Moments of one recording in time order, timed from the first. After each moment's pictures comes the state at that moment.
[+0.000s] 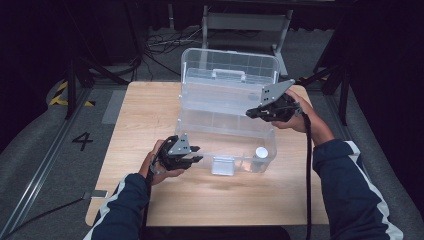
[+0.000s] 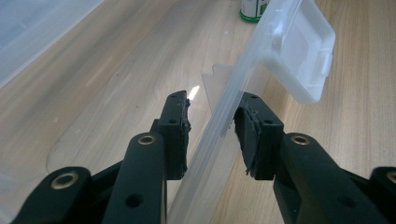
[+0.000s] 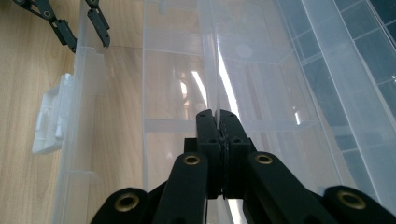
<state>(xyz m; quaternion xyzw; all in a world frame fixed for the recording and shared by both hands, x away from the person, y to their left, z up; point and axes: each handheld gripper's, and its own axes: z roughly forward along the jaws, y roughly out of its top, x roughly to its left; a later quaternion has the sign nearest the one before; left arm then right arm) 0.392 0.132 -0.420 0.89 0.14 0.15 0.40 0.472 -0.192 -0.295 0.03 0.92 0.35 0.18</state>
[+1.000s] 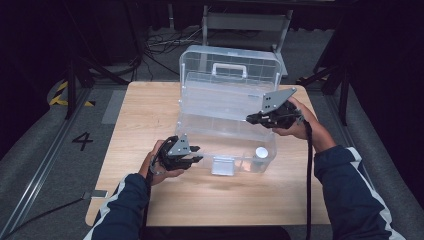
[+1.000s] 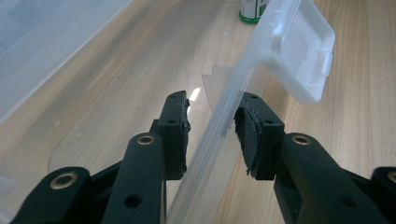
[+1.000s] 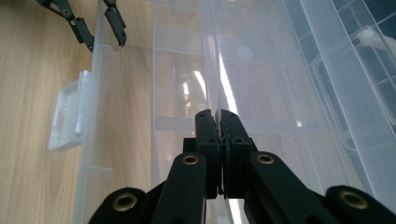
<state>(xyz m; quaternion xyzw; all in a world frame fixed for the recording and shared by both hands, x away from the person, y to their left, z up) 0.392 0.133 -0.421 0.89 0.13 0.16 0.40 0.455 -0.194 -0.302 0.02 0.92 0.35 0.18</state>
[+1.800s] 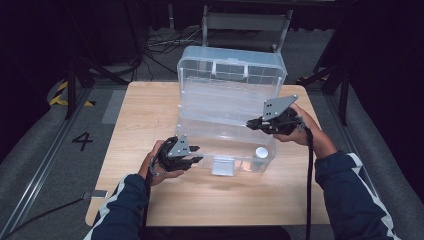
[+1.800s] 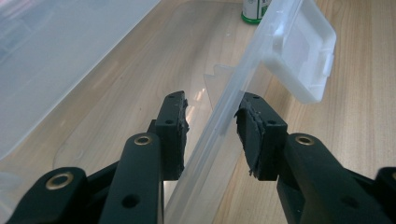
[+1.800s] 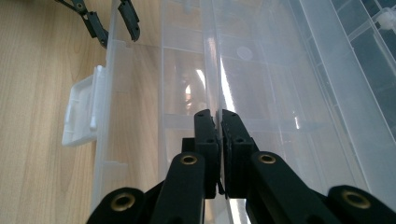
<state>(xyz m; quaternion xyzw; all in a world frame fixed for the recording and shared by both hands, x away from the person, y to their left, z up) 0.387 0.135 -0.420 0.89 0.13 0.17 0.41 0.442 -0.196 -0.309 0.02 0.92 0.35 0.18</state>
